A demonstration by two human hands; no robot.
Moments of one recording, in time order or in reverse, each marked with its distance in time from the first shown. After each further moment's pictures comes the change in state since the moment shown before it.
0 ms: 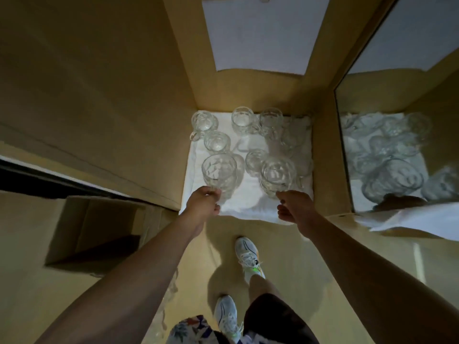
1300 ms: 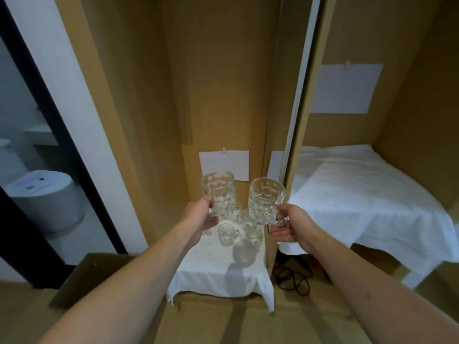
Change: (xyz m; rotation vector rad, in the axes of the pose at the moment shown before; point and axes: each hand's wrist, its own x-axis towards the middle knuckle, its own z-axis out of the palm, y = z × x) left_hand -0.377 0.011 0.021 -0.236 -0.036 0.473; right_hand -0.378 0.034 -0.156 0.092 -0.002 -0.476
